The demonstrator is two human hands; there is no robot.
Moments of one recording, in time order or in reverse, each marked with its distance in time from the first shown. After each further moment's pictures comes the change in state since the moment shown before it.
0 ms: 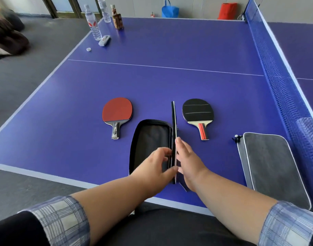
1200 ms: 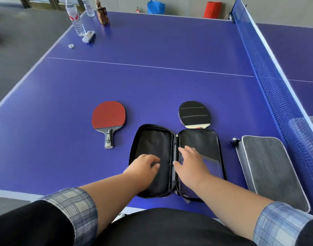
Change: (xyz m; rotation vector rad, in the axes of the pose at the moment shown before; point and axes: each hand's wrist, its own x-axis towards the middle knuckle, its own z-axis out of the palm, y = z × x) left_hand 0.077 -0.071 -0.018 0.235 -0.087 -0.079; right_hand 0.053 0.012 -0.013 -1.037 0.186 -0.096
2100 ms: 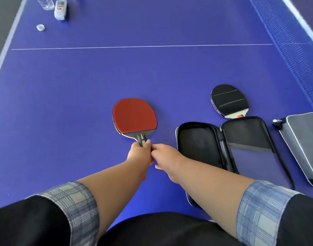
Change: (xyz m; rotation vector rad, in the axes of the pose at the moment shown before) left_hand 0.098 -0.139 -0.131 -0.766 -0.059 -0.559; right_hand 0.095 -0.249 0.109 0.792 -0.259 0.370
